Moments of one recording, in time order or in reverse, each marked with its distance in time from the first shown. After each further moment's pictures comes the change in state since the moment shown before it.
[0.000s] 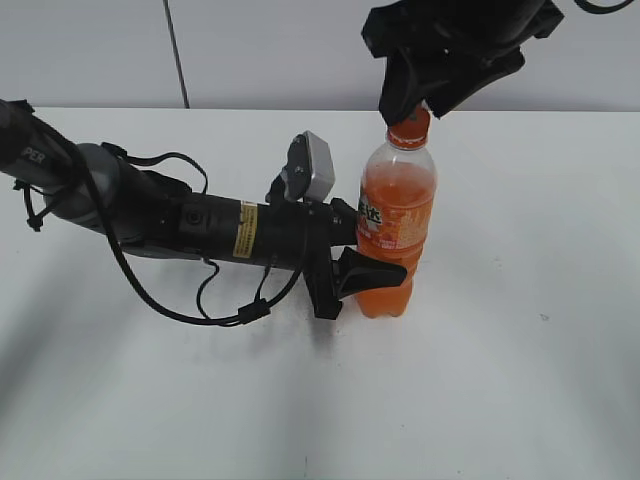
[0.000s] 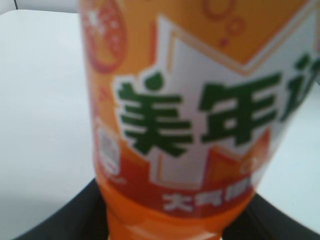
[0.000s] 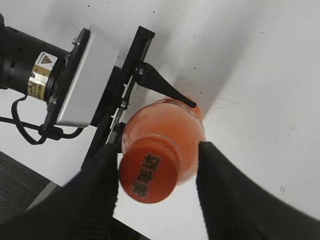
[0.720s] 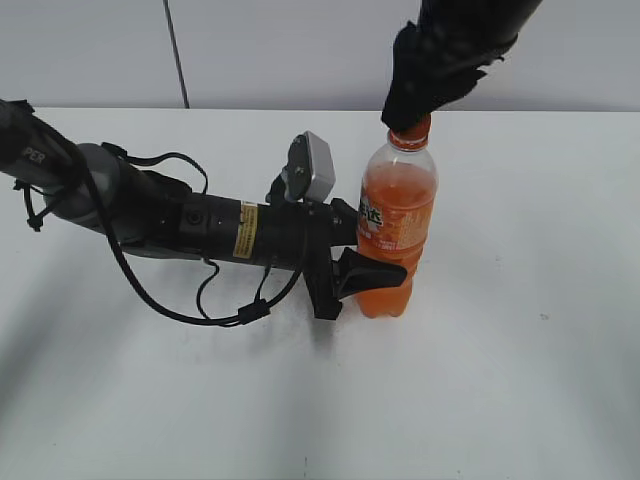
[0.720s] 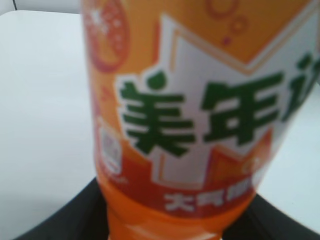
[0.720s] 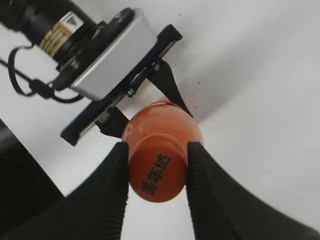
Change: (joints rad) left arm 0.000 0.000 0.000 0.001 0.000 0.000; right arm 0.000 0.000 0.000 0.016 0.015 -0.434
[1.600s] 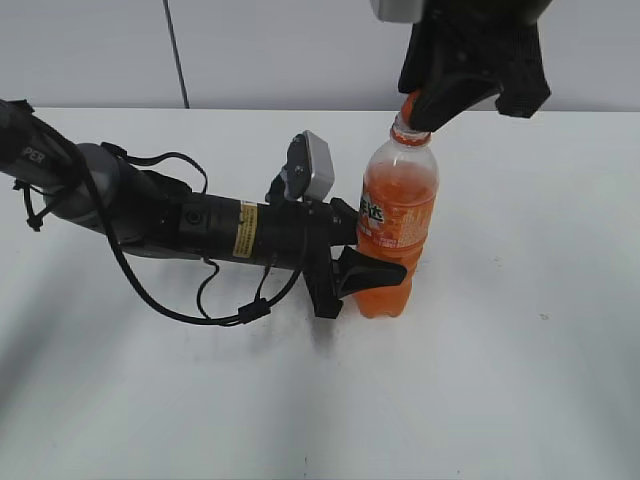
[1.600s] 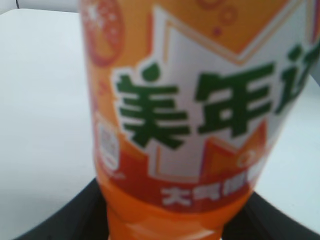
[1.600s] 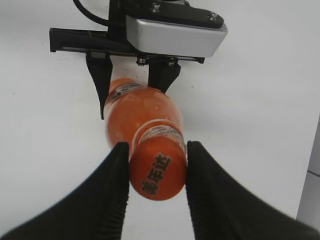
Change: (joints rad) left arm 0.000 0.000 0.000 -0.004 0.001 -0.007; right arm 0.001 -0.031 -0.001 0.003 0.020 -0.856
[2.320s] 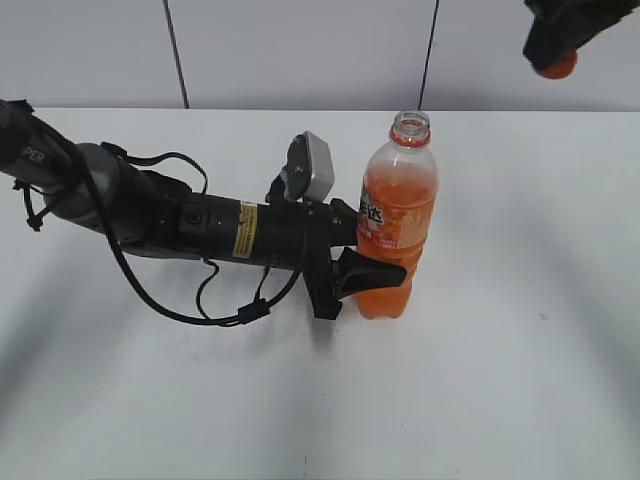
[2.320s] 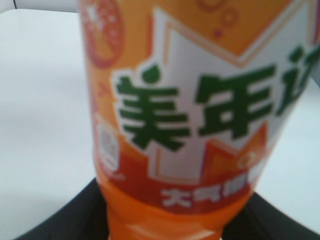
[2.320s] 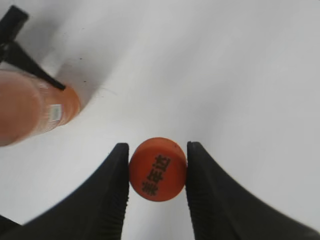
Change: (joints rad) left arm 0.000 0.000 0.000 0.006 -0.002 0.000; right arm -0.187 -0.067 0.001 -0.163 0.003 0.976
